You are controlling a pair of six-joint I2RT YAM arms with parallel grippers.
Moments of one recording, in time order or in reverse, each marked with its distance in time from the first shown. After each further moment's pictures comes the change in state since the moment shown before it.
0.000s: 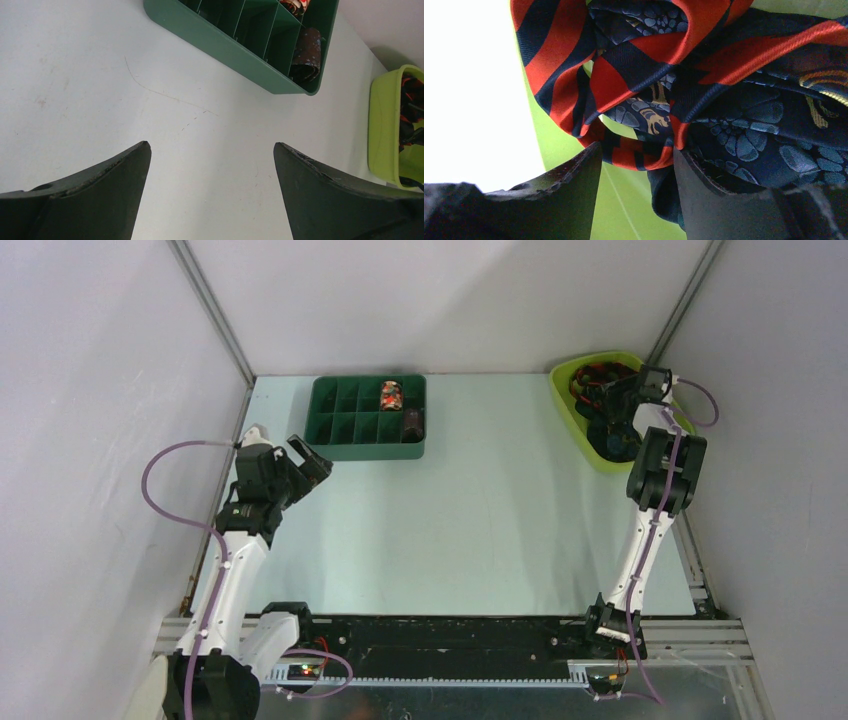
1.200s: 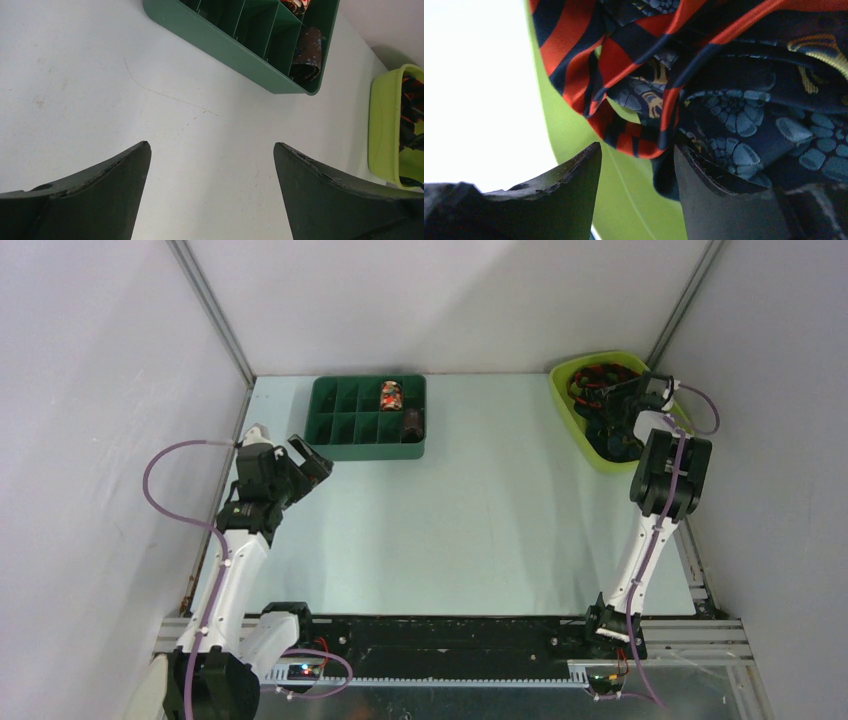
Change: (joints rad) left arm 0.000 0.007 0.000 0.006 0.003 -0.001; right arm -0.007 -0.113 -0.182 0.114 -0.033 0.012
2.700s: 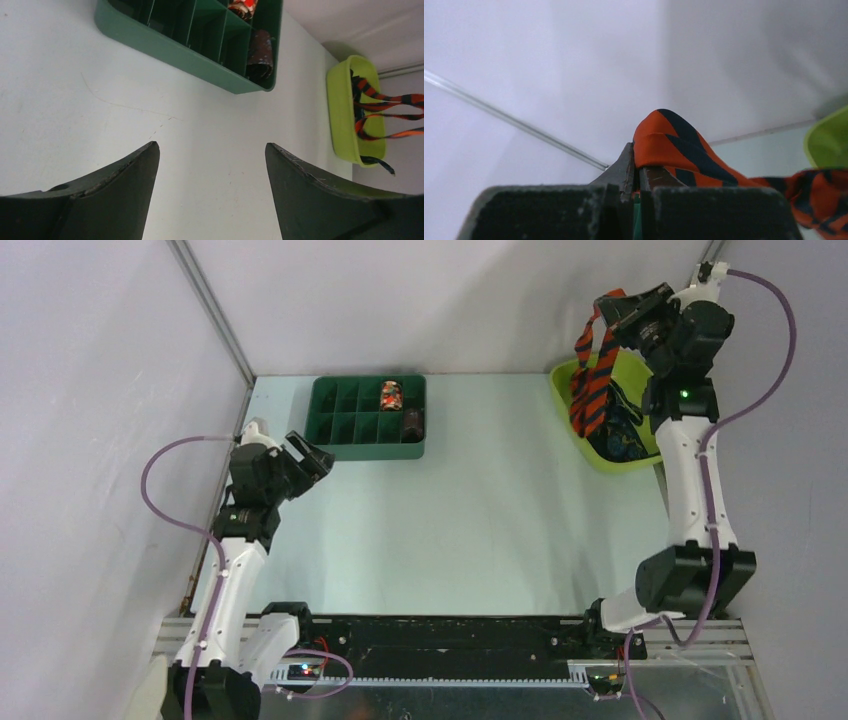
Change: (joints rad) left arm 0.000 -0.034 0.000 0.063 0.103 -0.006; right arm 0.181 -0.720 0.004 -0.038 -0.133 -0.265
